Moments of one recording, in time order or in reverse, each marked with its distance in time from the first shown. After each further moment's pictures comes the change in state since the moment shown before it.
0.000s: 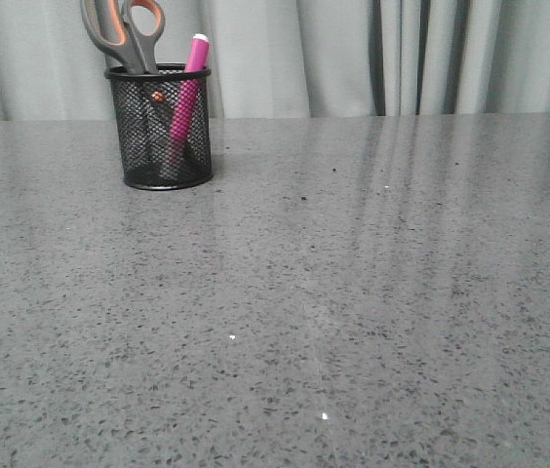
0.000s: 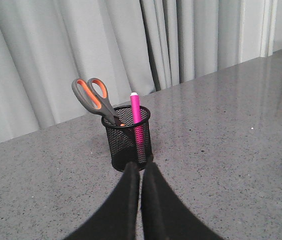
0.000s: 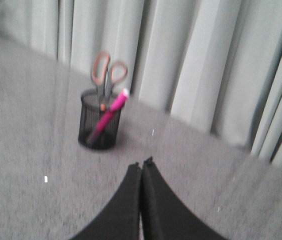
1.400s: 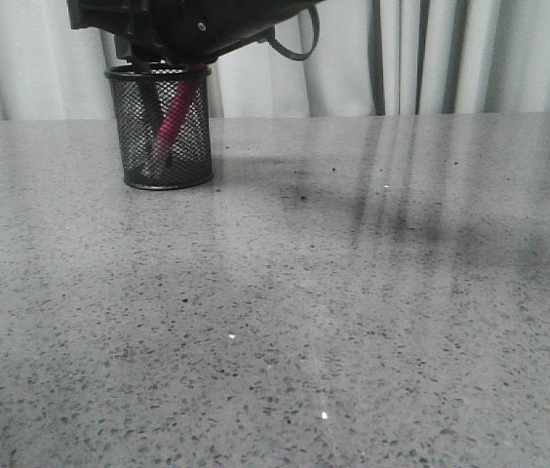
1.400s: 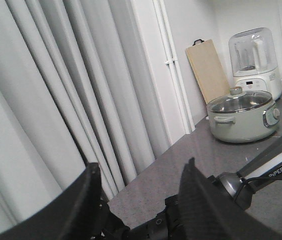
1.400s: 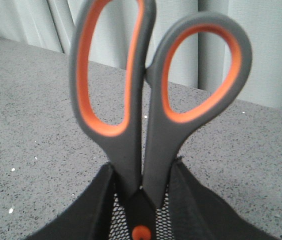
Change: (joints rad) left arm 0.000 0.476 -0.600 -0.560 0.174 0.575; right arm -0.026 1.684 -0.979 0.324 -0.526 0.000
